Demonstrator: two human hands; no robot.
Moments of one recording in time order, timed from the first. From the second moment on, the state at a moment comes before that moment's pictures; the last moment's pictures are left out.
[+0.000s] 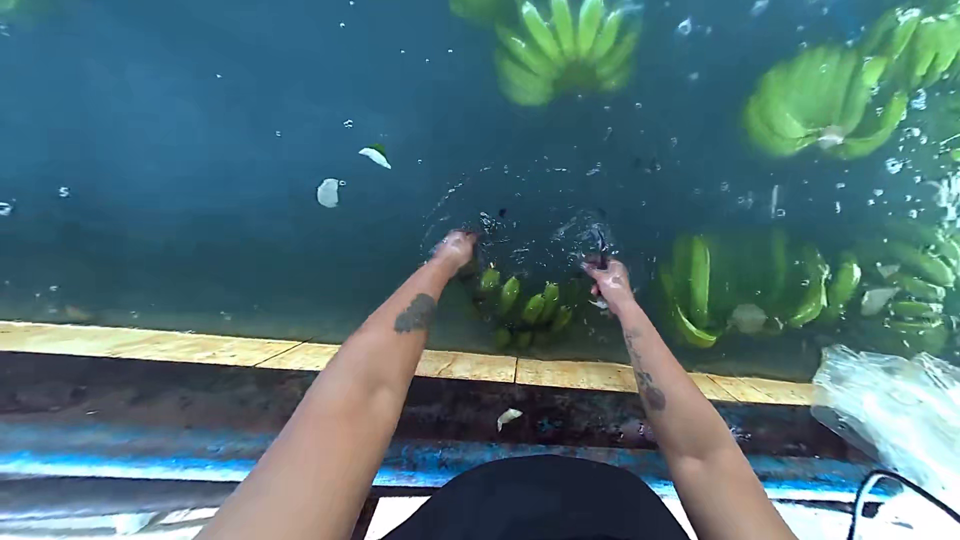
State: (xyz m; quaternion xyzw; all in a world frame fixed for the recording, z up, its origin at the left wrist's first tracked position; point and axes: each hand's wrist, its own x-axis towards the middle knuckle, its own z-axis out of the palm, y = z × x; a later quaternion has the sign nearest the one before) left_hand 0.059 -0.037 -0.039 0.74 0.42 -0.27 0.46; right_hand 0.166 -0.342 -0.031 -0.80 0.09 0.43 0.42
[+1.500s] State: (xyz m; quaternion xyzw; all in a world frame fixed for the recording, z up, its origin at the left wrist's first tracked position) left_hand -0.035 -0.095 -0.019 0.66 0.47 -0.24 0.54; right_hand 0.106 -0.379 -0.034 -0.84 0.21 0.39 0.32
